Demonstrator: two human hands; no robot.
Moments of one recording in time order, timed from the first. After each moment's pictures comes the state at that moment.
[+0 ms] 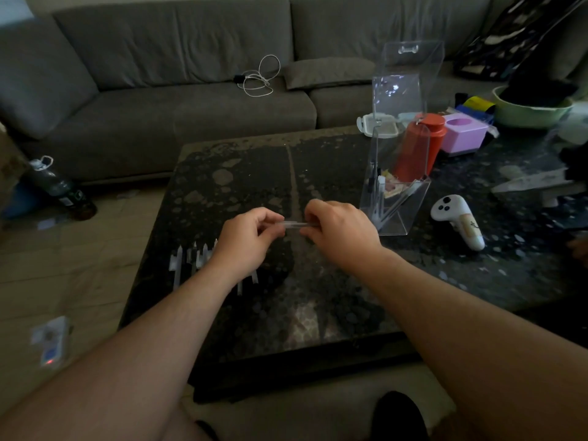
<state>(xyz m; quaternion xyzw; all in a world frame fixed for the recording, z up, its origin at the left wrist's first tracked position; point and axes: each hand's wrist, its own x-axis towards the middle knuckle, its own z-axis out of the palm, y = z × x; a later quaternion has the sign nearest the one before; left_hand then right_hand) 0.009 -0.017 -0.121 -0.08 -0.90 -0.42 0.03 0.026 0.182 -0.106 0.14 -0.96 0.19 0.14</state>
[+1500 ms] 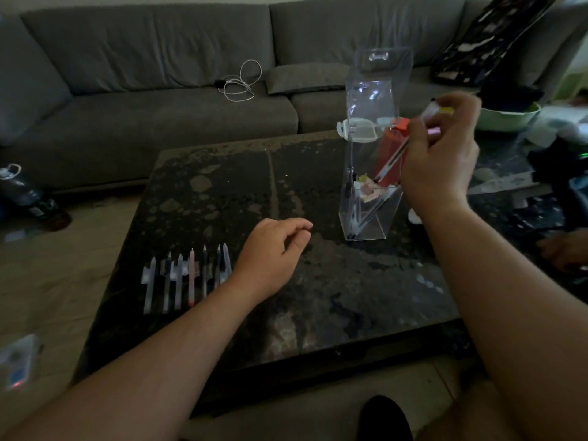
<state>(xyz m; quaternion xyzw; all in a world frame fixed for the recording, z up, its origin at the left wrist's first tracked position) 0.034 0.048 -0.115 -0.21 -0.91 -0.35 0.08 0.030 0.291 -0.022 -0.10 -0.77 0.43 0.46</state>
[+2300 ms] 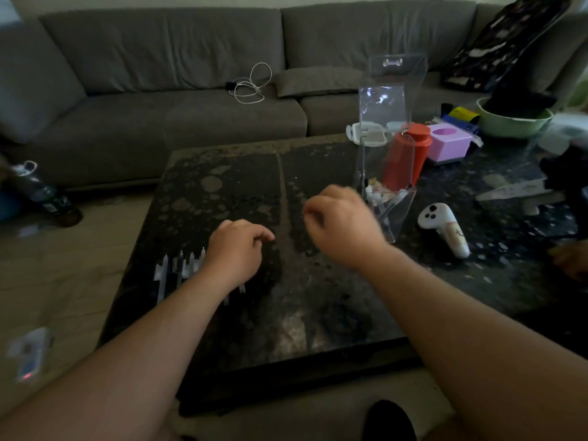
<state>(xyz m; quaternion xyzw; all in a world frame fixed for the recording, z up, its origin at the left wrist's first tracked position) 0.002 -0.008 -0.119 -0.08 -0.98 -0.19 0.04 0.028 0.204 -0.086 0.12 -0.96 0.19 0.18</state>
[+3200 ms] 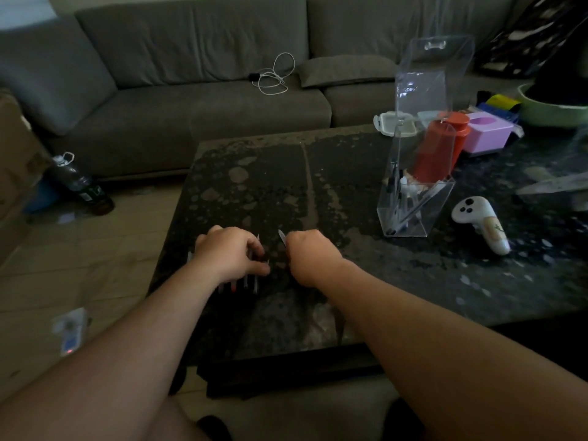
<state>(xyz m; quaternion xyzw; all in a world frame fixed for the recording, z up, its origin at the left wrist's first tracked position) 0.004 -0.067 -0.118 -0.01 -0.99 -0.06 -0.09 0.015 0.100 -0.131 0.08 -0.99 0.12 -0.09</state>
